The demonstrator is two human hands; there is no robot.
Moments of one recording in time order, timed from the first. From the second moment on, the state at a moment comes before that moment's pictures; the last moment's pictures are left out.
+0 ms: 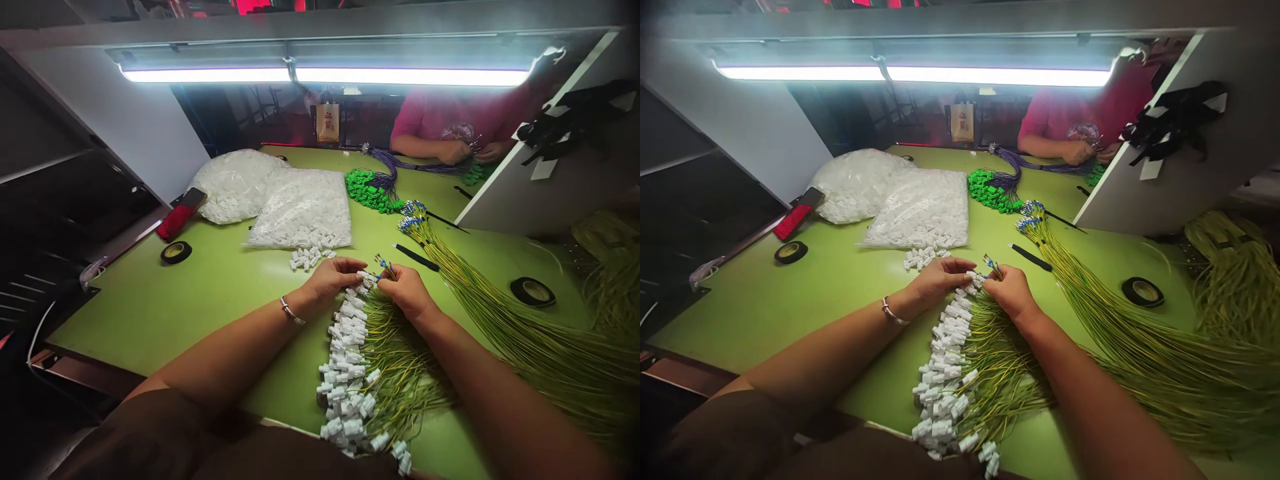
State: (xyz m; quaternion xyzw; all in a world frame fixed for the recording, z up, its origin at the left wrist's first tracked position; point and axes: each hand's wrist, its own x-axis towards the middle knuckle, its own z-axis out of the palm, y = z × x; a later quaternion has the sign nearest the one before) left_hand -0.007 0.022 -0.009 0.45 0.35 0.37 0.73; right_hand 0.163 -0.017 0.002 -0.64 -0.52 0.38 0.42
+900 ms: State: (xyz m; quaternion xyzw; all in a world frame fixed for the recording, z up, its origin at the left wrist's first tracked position) left_hand 0.006 0.011 -0.004 0.40 0.38 0.41 0.73; right_hand 0.161 -0.020 -0.006 -0.61 -0.48 0.46 0.44
